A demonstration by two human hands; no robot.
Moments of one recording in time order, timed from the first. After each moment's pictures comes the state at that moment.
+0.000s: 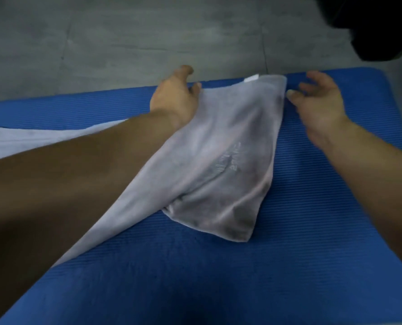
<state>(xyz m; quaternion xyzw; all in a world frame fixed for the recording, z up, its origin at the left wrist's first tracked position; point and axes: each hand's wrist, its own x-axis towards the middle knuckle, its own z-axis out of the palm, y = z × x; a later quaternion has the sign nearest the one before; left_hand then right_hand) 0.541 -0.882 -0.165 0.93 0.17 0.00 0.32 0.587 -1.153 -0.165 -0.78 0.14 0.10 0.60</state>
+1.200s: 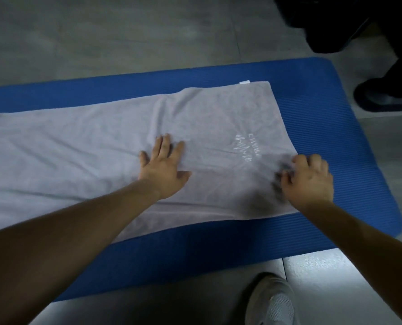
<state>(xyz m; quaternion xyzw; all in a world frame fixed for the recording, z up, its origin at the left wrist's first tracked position) 0.335 -0.898 -0.208 0.97 0.03 -0.24 0.10 0.361 -1.242 -0.197 -1.00 0.01 0.06 0.03</state>
